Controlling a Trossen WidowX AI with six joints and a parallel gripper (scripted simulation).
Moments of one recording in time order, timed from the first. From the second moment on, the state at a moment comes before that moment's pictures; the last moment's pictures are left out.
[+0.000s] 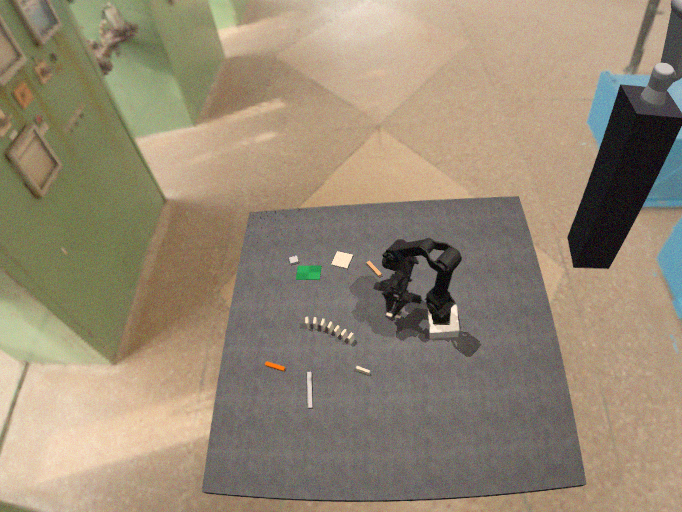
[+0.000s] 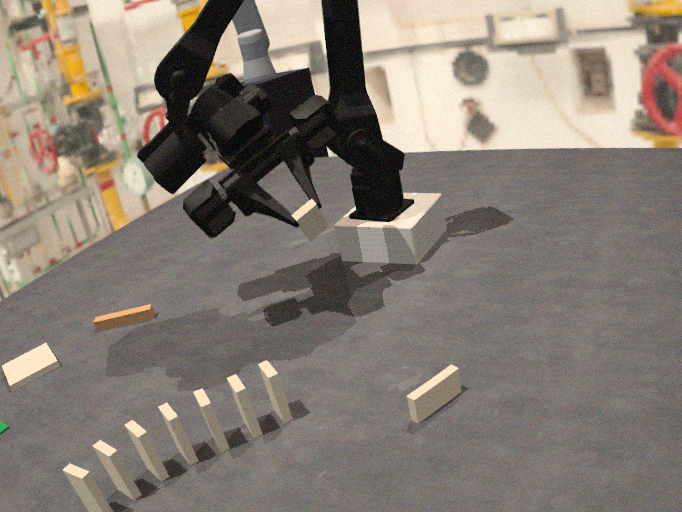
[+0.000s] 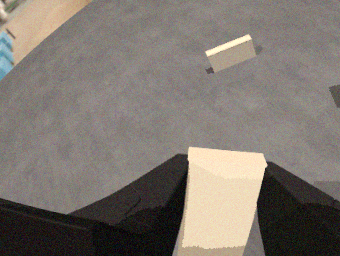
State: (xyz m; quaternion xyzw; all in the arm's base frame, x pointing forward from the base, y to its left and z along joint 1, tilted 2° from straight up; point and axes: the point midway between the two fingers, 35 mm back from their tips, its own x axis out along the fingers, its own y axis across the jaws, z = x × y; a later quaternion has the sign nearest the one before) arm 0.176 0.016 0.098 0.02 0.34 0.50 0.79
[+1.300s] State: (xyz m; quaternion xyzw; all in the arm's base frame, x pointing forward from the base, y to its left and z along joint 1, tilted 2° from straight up) arm 0.184 -0.019 0.116 -0.01 0.03 0.29 0.96
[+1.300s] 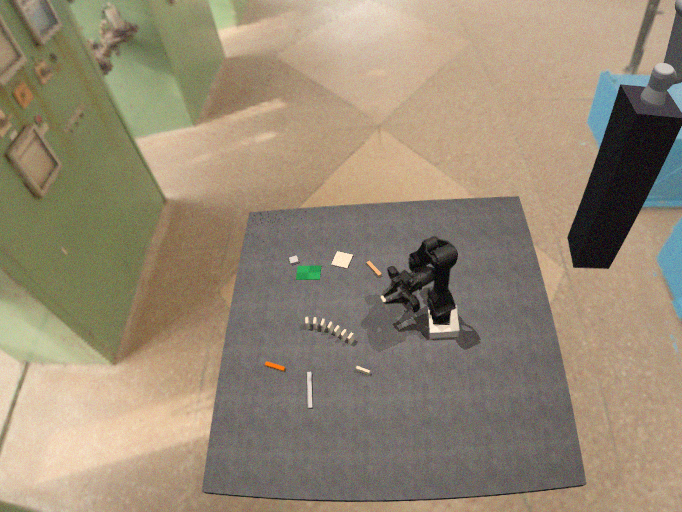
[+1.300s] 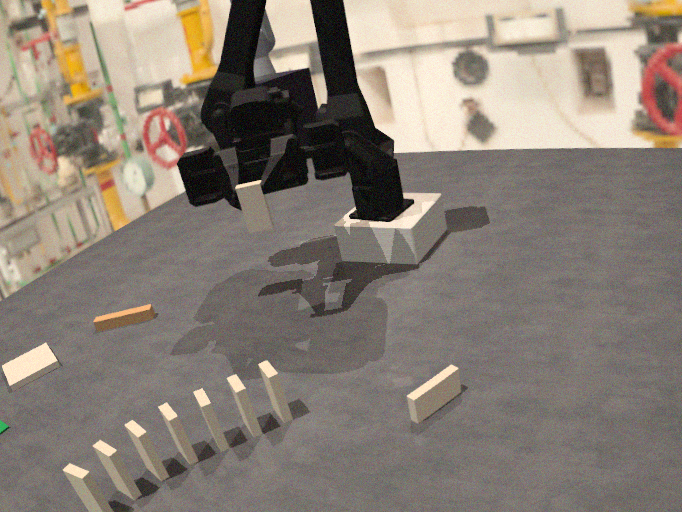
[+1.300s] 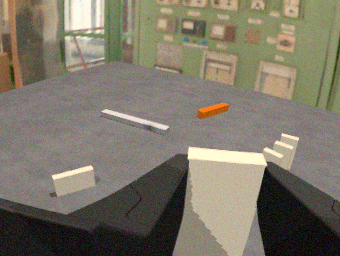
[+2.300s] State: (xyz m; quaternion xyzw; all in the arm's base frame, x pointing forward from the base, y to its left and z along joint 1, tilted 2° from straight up) arm 0.191 -0.025 0.058 -0.02 0.03 0.29 0.96
